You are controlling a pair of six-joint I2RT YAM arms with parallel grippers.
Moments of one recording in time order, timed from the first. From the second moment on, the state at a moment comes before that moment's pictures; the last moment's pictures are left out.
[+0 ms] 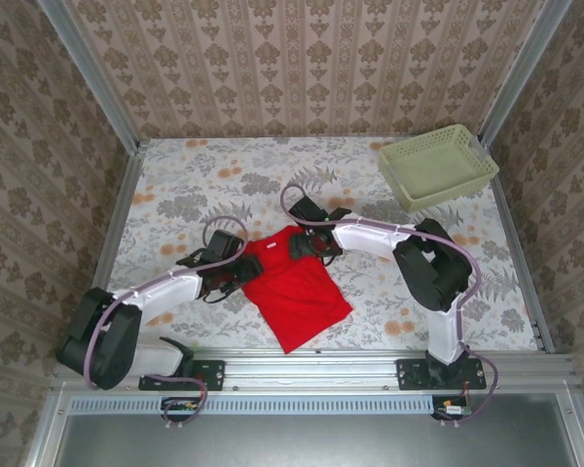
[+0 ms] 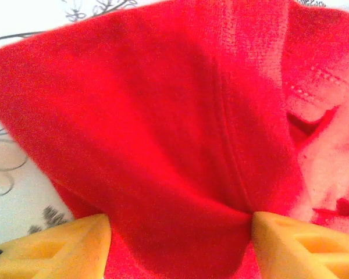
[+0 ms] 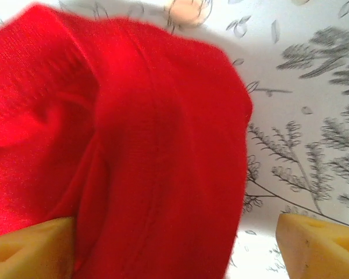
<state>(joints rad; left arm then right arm) -0.54 1.33 0.54 -0.25 0.12 -0.94 0.71 1.97 1.33 -0.56 0.11 0.58</state>
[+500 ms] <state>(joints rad) -0.54 1.52 0.63 -0.05 0.16 -0.93 0.73 2.02 1.37 -0.56 0.10 0.62</state>
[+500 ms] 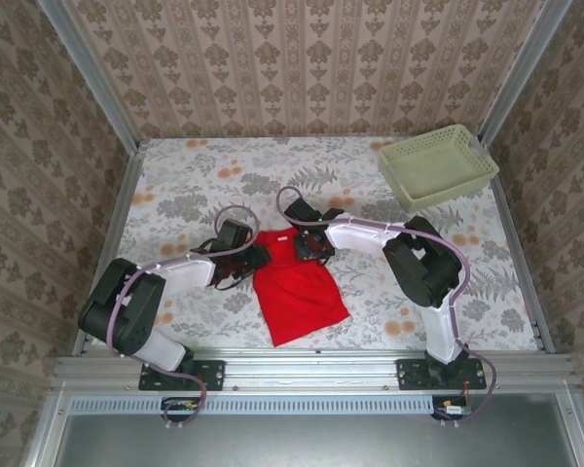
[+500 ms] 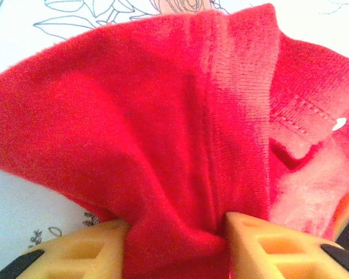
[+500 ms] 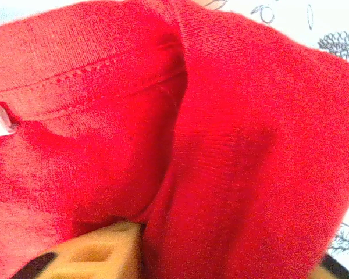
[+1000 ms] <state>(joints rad) -0.55 1.41 0.62 -0.12 0.16 -0.85 0.71 1.73 1.00 -0.25 -0.03 0.72</state>
